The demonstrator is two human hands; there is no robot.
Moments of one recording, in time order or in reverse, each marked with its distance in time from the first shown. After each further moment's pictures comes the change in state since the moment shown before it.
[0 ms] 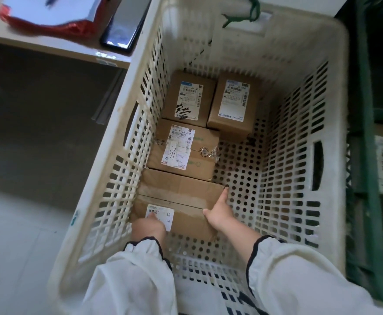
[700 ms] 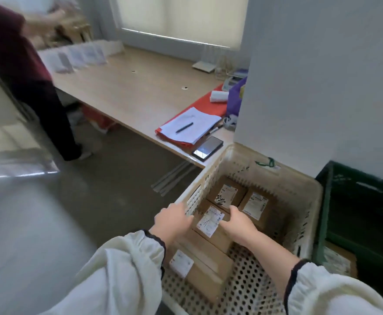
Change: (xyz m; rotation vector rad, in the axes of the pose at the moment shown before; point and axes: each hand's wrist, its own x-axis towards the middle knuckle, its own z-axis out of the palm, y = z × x) left_hand -0.187 0.012 -0.195 0.232 0.308 0.852; right_hand -0.206 -0.098 -0.130 -0.484 0.198 -0.663
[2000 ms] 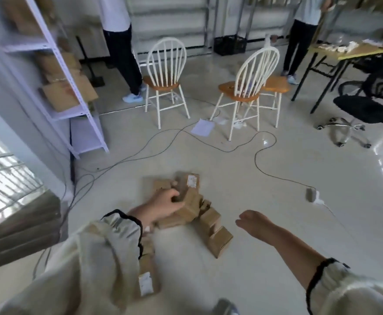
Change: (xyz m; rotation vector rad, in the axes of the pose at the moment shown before) left_hand -0.916 -0.384 0.175 -0.962 0.890 -1.647; right_hand -0.629 -0.327 0.614 -1.056 -1.012 -1.395
